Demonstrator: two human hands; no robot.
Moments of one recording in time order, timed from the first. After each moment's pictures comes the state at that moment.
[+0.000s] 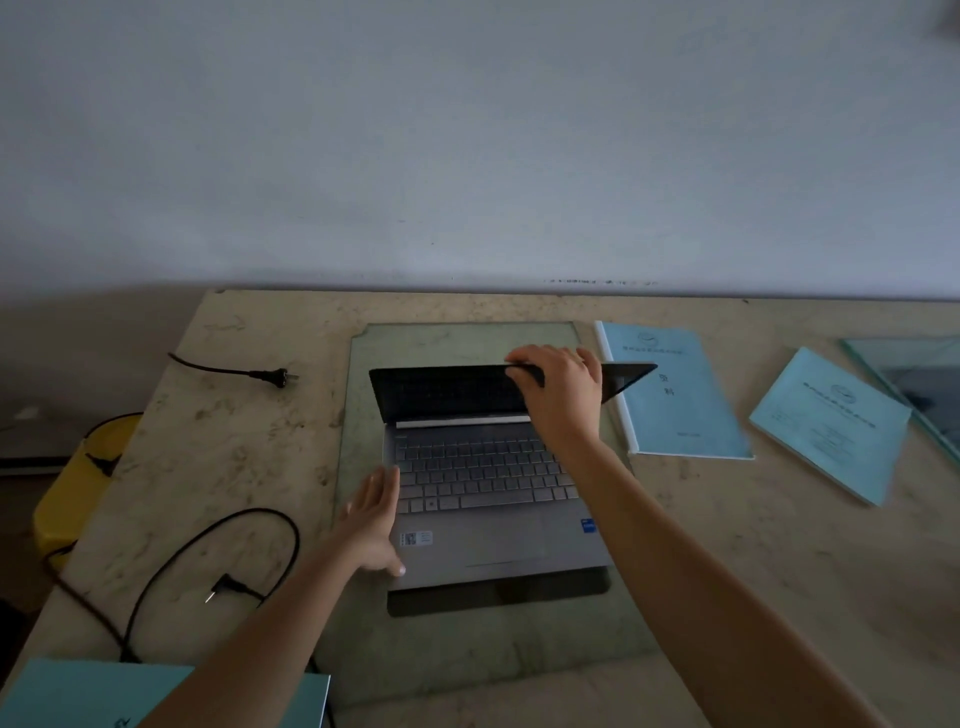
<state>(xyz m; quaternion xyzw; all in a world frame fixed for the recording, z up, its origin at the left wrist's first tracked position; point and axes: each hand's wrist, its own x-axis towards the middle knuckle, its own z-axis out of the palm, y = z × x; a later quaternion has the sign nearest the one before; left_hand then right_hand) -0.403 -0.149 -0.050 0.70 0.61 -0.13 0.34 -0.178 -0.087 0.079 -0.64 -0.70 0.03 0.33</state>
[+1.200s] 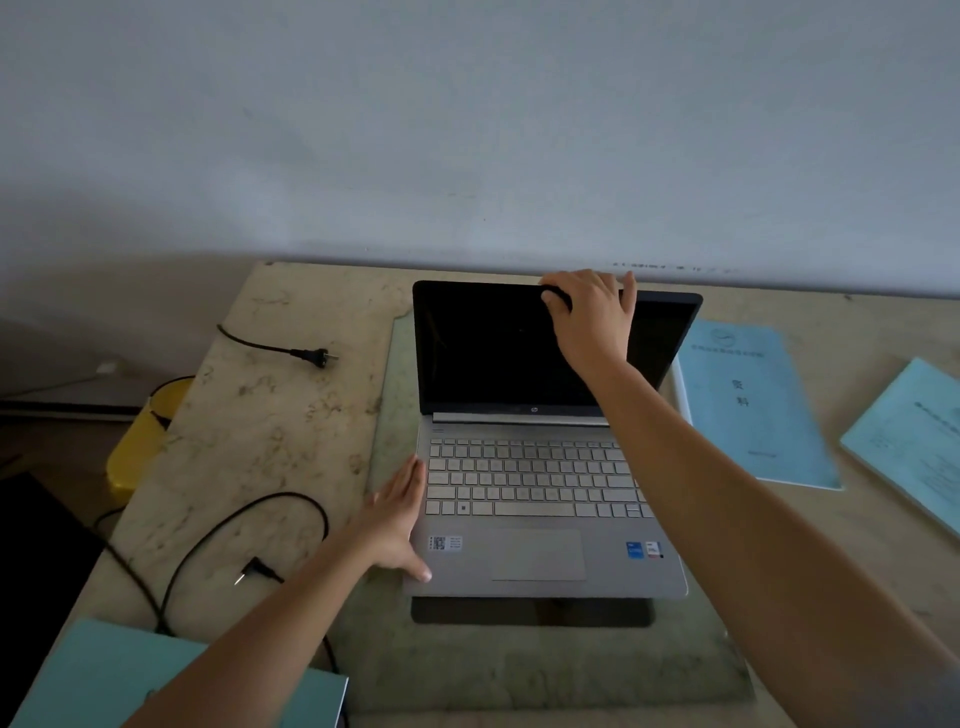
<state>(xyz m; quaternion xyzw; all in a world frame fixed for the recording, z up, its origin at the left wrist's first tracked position) -0.413 -0.142 -0.045 0.72 0.60 -0.14 0.34 -0.191 0.020 0.078 -0.64 -0.71 0.03 0.28</state>
